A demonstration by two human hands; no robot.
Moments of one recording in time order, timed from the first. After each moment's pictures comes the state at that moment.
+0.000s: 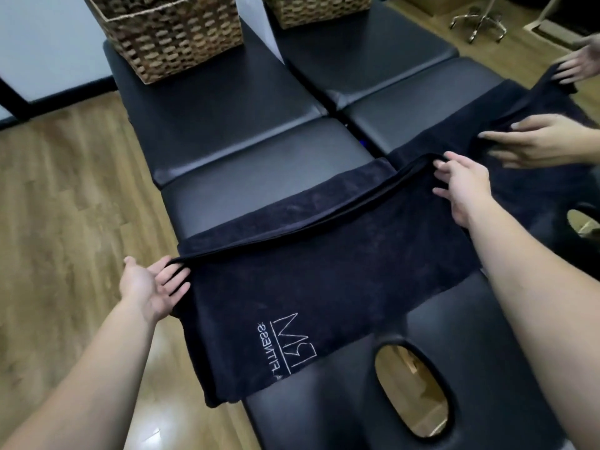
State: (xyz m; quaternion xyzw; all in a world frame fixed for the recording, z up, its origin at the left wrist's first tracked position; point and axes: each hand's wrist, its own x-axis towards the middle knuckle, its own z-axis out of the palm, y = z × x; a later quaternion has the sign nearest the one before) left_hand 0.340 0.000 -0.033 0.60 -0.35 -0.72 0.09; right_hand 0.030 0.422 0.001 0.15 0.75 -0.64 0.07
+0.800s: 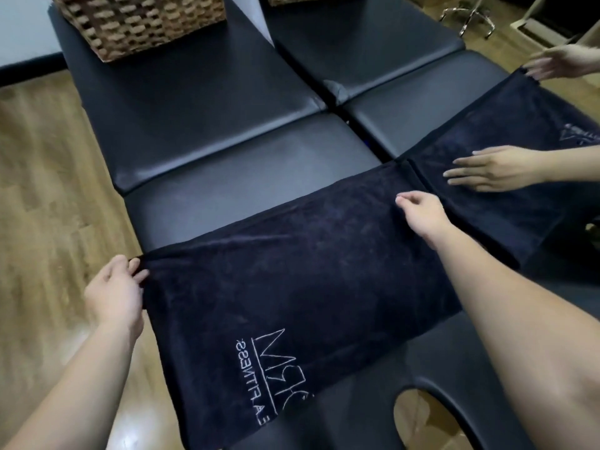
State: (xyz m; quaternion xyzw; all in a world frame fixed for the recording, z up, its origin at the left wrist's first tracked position) left_hand 0.286 -0.045 -0.104 0.57 -0.53 -0.59 0.21; right_hand -0.007 0.360 -0.104 0.07 0.89 -0.43 0.13
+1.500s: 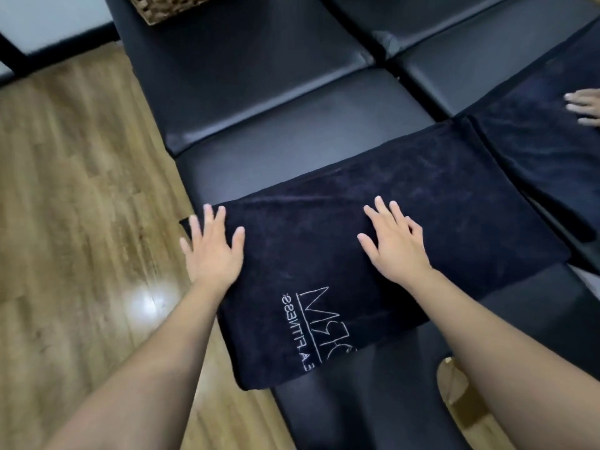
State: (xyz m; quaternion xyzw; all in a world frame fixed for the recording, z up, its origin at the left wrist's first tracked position) left_hand 0.295 -0.017 -0.150 0.38 -0.91 -0.19 -0.03; right_hand 0.151 0.288 -0.156 -0.23 0.96 -0.09 0.14
